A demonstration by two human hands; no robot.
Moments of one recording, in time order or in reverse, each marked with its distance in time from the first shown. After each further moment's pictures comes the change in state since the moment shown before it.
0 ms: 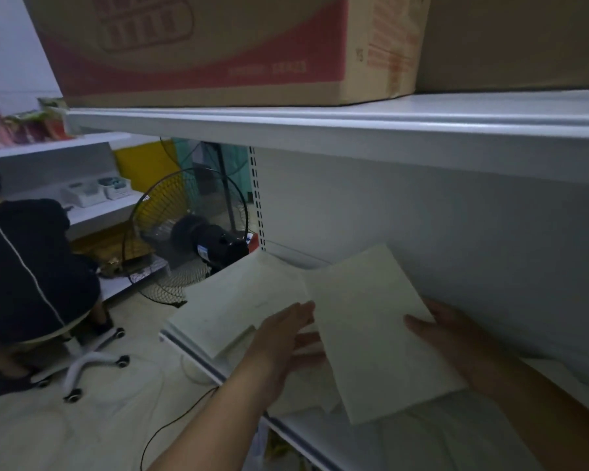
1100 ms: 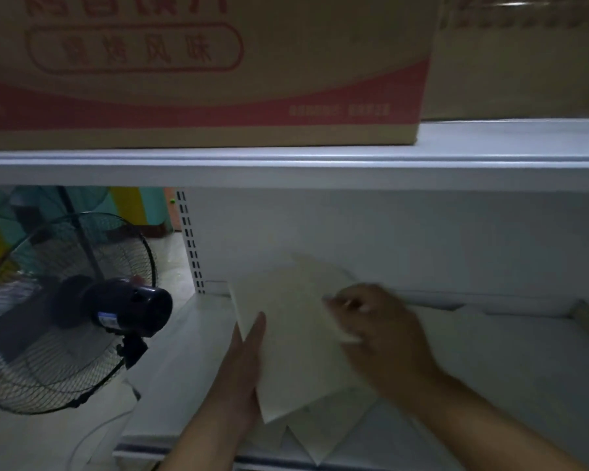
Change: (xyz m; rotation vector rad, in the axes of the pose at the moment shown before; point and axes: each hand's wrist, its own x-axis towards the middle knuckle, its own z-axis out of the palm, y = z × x) left_hand 0.053 0.042 -0.069 -0.096 -0.349 -0.081; right_hand -0.046 -0.078 0.132 -0.893 0.627 -0.706
